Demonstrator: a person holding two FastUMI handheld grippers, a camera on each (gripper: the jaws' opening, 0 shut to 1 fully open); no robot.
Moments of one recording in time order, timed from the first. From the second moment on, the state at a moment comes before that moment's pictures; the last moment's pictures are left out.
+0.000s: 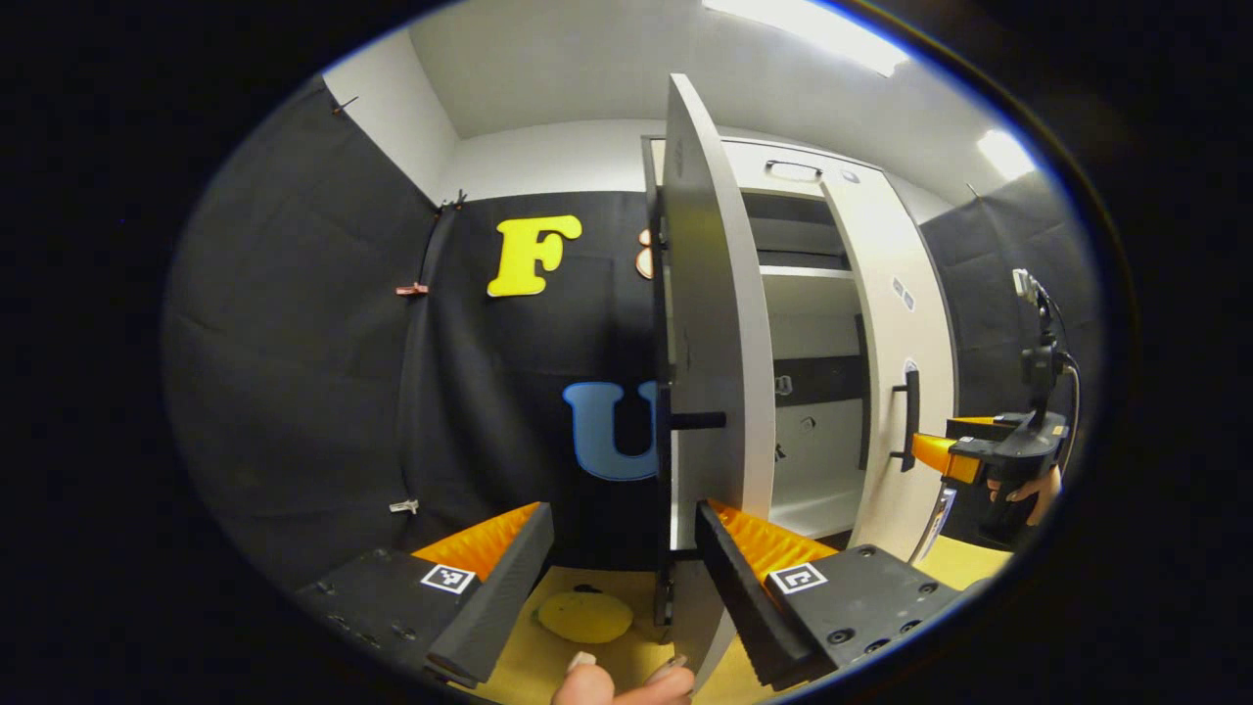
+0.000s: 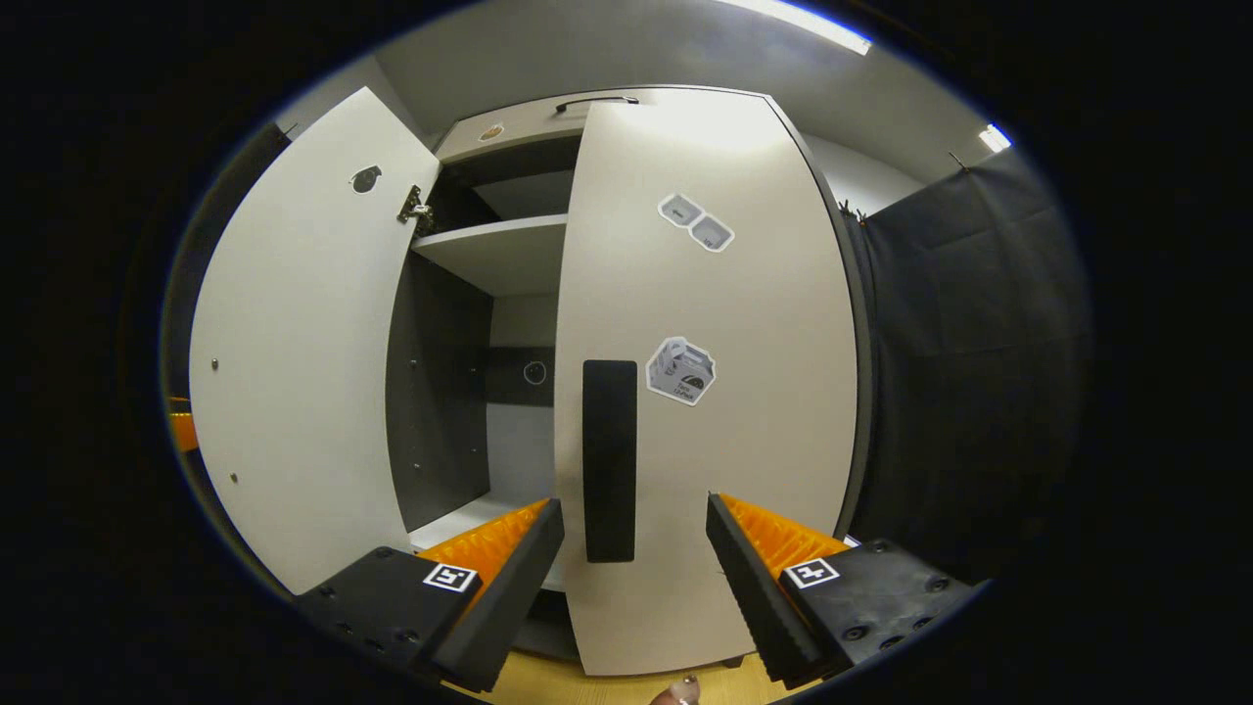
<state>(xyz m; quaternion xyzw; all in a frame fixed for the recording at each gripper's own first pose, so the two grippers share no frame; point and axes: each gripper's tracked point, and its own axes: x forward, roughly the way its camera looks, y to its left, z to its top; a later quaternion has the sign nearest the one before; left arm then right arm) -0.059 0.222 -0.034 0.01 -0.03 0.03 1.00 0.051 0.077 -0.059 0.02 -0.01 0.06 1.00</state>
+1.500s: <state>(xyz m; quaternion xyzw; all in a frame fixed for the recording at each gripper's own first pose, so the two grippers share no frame) 0.048 0.034 -0.055 -0.03 -0.03 -0.08 1.00 0.026 -0.024 -0.066 0.05 0.02 0.05 1.00</state>
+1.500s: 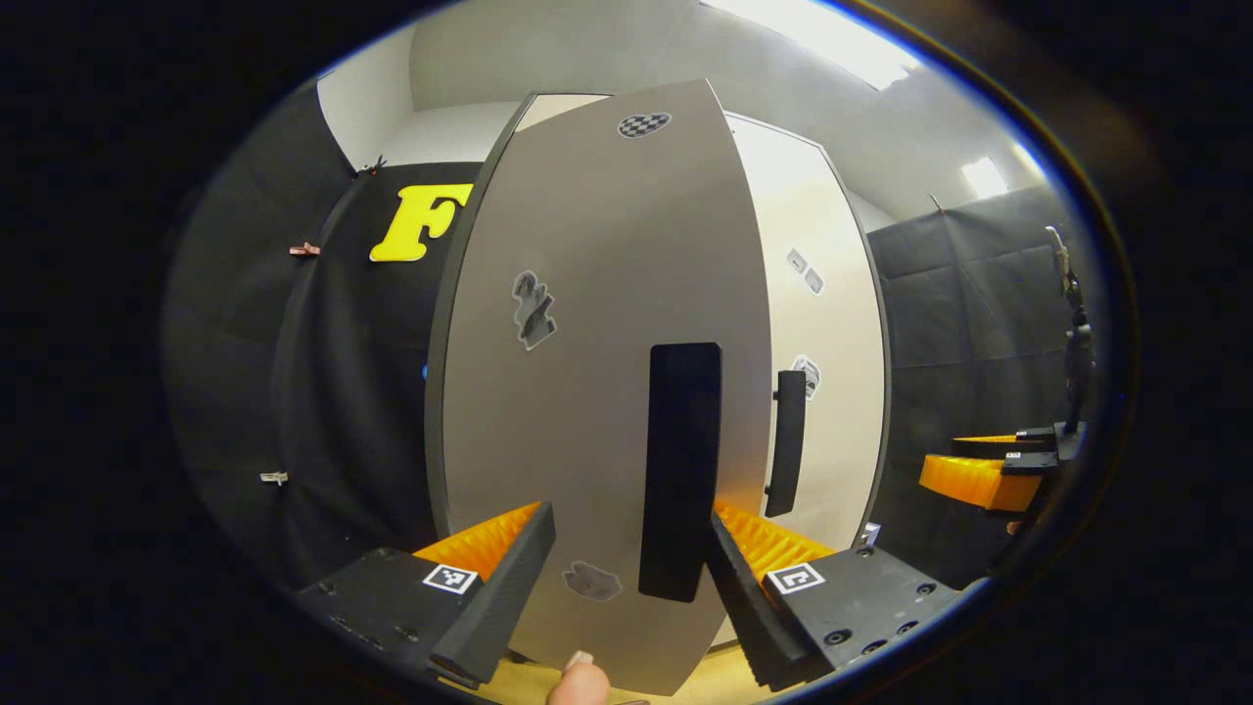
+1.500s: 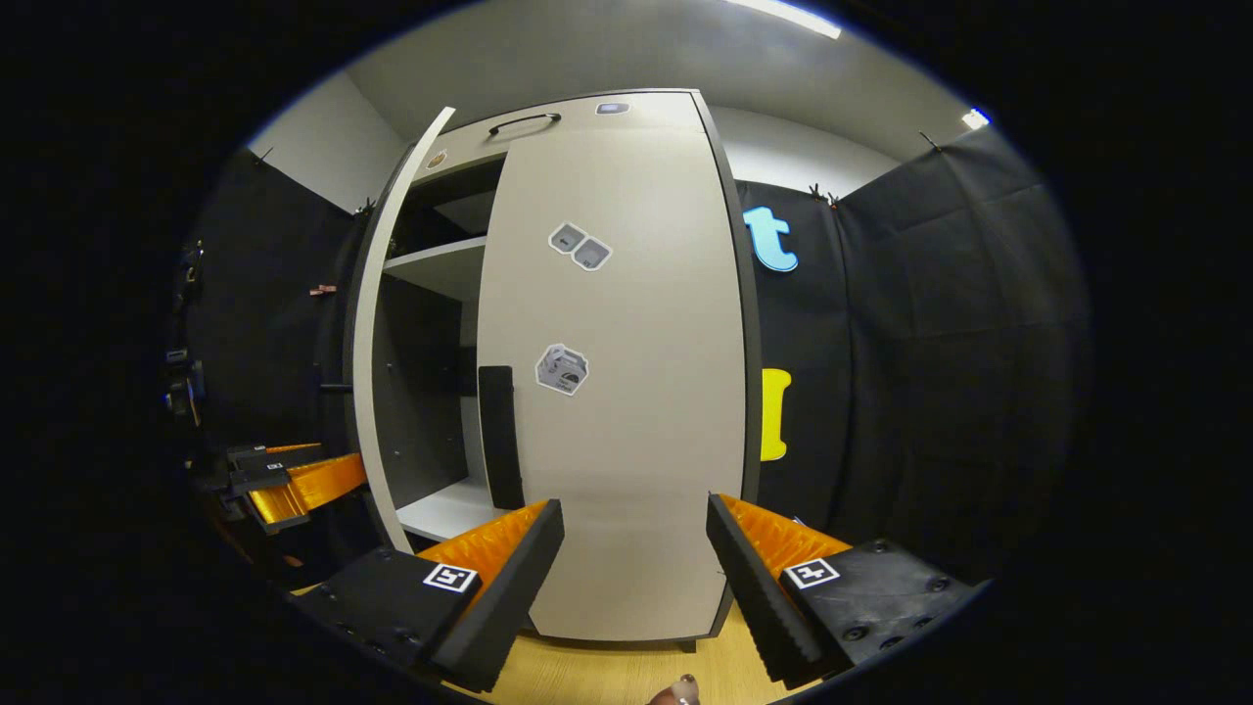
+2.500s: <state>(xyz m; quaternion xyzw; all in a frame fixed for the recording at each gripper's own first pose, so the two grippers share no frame) 0.089 0.002 -0.048 0.00 -0.04 -0.01 1.00 0.012 -0.019 -0.064 0.07 0.03 0.09 0.99</state>
